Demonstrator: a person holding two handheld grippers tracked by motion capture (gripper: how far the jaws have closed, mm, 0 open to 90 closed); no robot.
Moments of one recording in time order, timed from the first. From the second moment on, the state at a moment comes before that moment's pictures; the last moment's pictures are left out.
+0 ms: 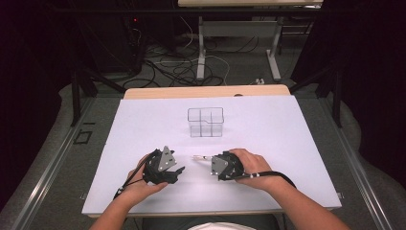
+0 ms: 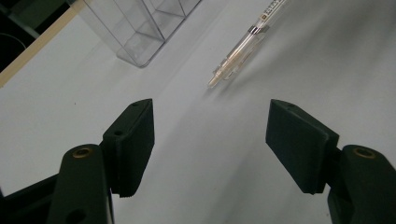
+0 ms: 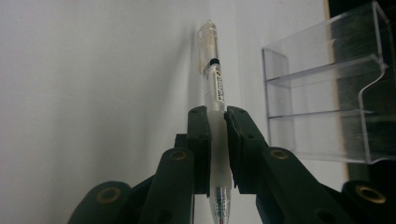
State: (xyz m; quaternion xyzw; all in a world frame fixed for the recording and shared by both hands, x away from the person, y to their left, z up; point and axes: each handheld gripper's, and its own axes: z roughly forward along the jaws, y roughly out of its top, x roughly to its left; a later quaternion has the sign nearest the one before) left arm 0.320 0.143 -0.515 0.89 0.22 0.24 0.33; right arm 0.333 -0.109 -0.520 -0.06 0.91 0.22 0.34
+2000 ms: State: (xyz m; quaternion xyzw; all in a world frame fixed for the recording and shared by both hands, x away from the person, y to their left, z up) left arm 0.357 0.093 -0.475 0.95 0.04 0.17 0.26; right arm 0.305 -0.092 -0.504 -0.26 0.82 0.15 0.48
